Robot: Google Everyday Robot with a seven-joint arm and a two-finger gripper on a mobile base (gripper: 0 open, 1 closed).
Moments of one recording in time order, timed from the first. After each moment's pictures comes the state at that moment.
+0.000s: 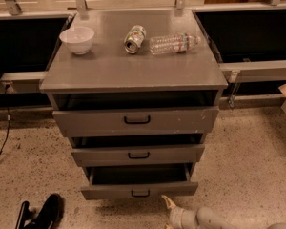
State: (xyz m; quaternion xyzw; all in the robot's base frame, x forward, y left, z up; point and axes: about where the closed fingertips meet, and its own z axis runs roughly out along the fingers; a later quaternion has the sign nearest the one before) arm 0.467 -0.089 0.121 -0.55 0.68 0.22 0.43
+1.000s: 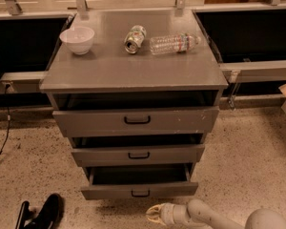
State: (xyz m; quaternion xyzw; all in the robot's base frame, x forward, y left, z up) arm 0.471 -0.046 0.121 -0.62 0.62 0.24 0.42
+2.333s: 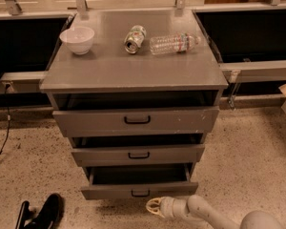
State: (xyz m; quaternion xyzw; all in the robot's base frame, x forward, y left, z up) arm 0.511 -0.048 0.117 -0.61 0.61 0.22 0.45
